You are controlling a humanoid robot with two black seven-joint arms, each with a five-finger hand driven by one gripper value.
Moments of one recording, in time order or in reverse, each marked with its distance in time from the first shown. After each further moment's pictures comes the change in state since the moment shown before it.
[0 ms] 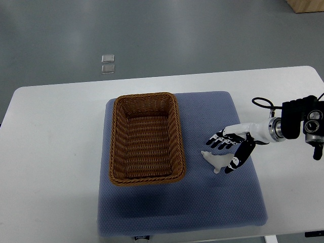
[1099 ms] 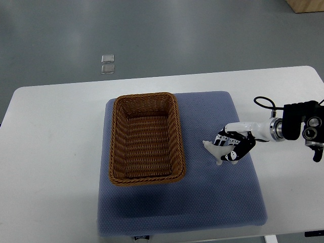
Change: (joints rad) left arm 0.000 0.000 0.001 0.000 0.000 0.000 0.000; right arm -0.016 -0.012 0.034 -0.039 -0.105 -0.034 0.056
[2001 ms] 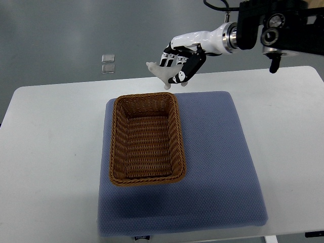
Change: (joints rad) left arm -0.003 0.000 -0.001 -0.009 0.002 0.000 0.000; right arm 0.499 0.357 -0.063 -0.276 0.181 0.094 0.005
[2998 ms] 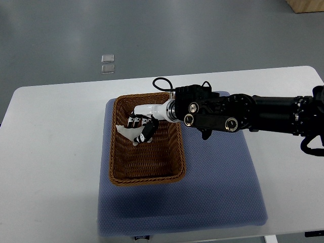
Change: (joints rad) left arm 0.000 0.000 0.000 0.011 -0.002 0.000 0.001; right arm -0.348 0.427 -0.014 -0.319 -0.104 -0.148 0.017
